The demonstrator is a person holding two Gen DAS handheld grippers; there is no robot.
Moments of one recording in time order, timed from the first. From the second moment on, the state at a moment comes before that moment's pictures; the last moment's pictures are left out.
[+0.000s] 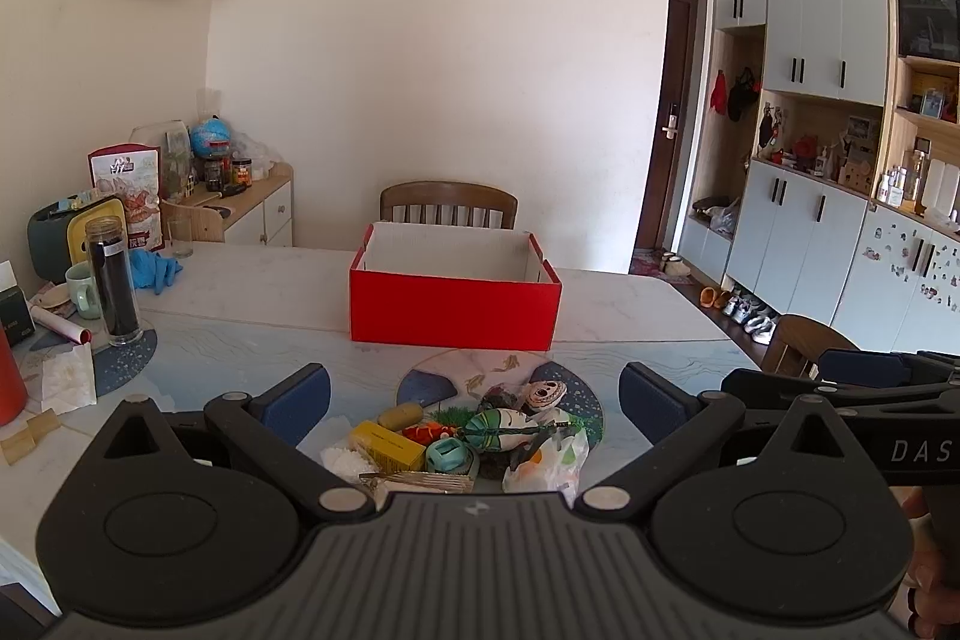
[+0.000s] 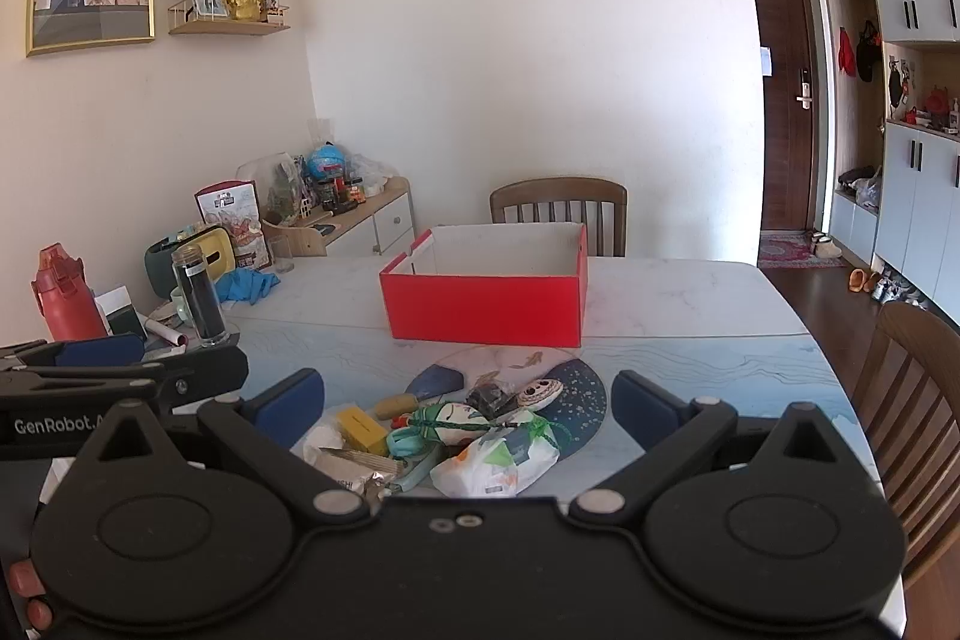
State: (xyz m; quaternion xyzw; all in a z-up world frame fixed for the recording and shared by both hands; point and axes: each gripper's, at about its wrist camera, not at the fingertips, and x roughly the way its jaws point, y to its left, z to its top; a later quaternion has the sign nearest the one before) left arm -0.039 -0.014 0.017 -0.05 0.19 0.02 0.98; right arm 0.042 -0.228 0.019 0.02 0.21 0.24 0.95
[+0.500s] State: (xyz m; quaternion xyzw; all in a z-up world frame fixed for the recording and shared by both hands) left arm -0.025 -0.011 0.006 -0.06 0.23 0.02 0.97; right arm 0.050 -0.225 0.010 0.01 0.22 0.25 0.94
